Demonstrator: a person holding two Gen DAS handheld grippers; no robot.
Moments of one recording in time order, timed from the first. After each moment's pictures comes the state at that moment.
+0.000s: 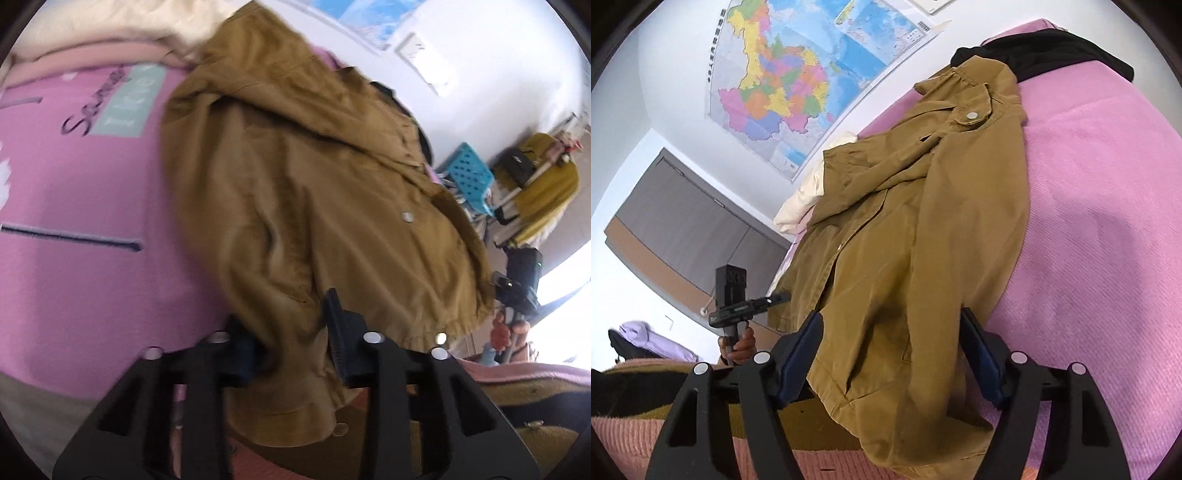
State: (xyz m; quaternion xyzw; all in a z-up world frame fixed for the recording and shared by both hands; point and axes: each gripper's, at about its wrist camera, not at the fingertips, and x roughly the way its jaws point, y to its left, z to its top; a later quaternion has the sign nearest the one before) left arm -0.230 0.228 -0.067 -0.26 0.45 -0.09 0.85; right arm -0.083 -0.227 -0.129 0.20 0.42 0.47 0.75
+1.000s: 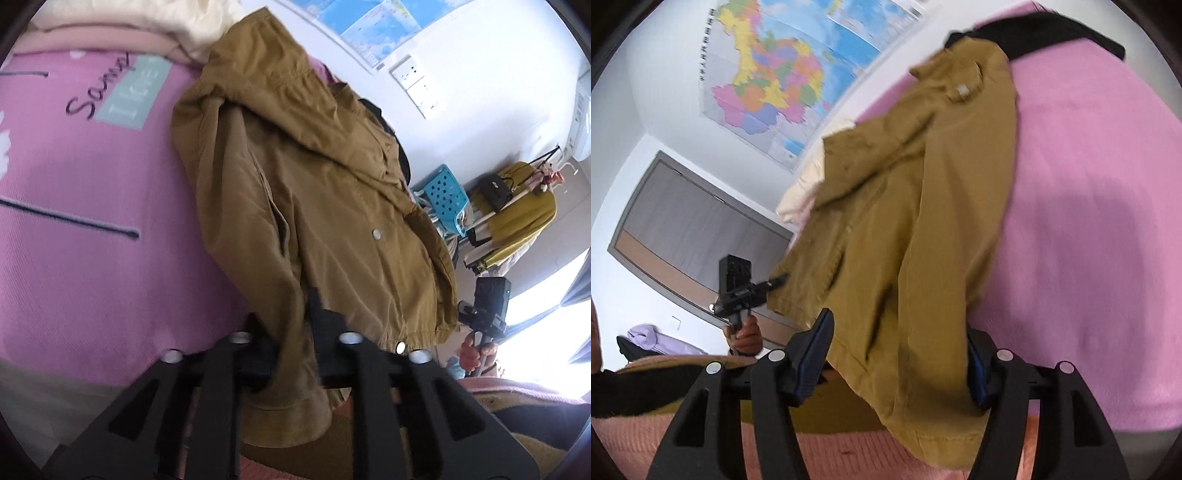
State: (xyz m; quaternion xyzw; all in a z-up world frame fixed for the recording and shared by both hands) left arm -0.240 0.243 -0.061 -0.32 0.43 -0.12 0.84; right arm -0.108 -0.227 -0.137 0.20 0.45 0.46 0.73
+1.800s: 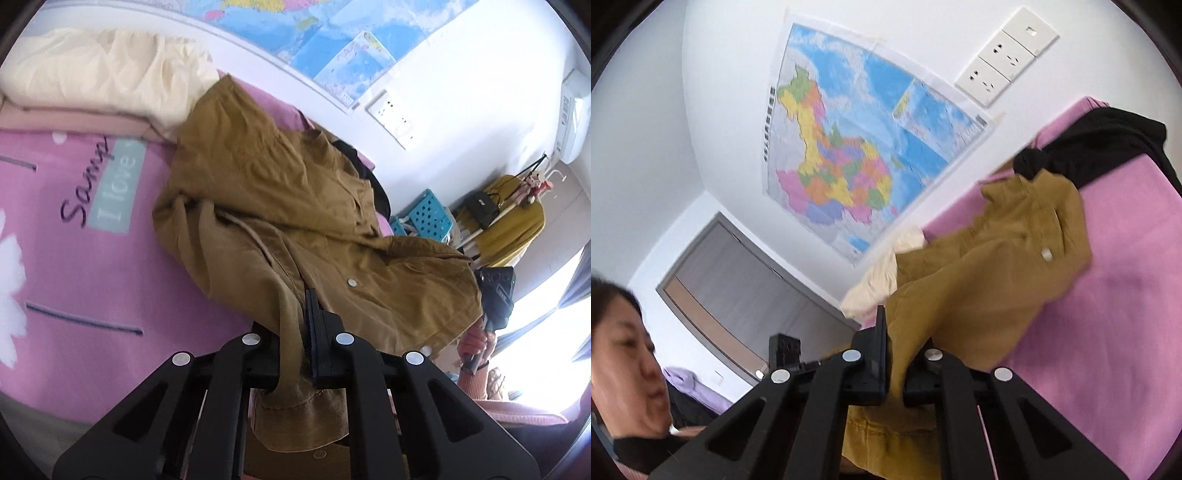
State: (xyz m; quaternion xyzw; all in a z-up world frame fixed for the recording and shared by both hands) left arm -0.213 0.262 0.024 -0.30 0.38 -0.12 0.86; right arm -0.051 -0.236 -0.022 0.32 0.28 0.51 0.75
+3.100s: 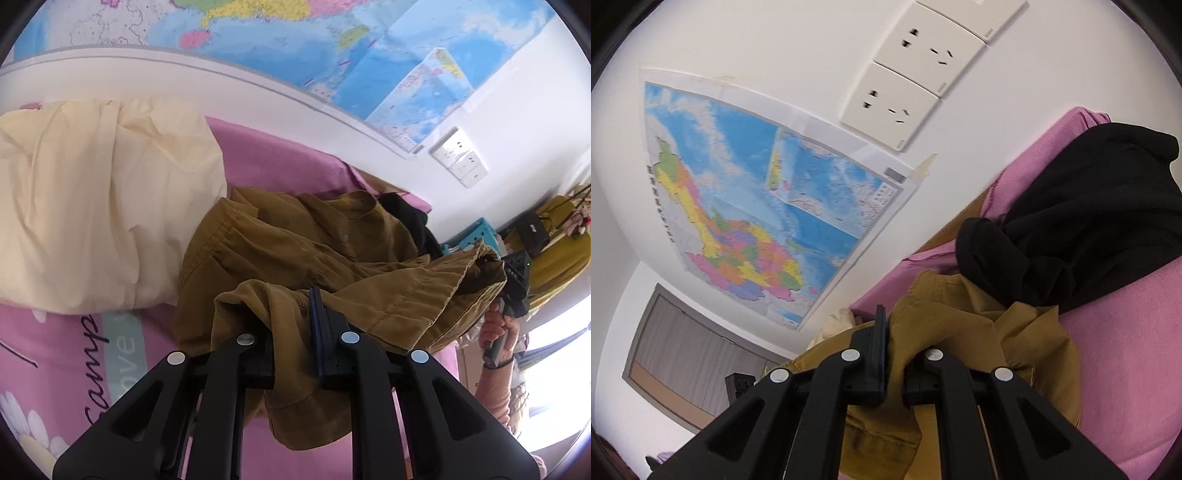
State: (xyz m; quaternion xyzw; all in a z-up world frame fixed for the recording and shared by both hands) left arm 0.005 0.323 0.066 -0.26 0.45 -0.06 0.85; right arm 0.195 -0.178 -0.007 0.38 0.35 0.39 0.76
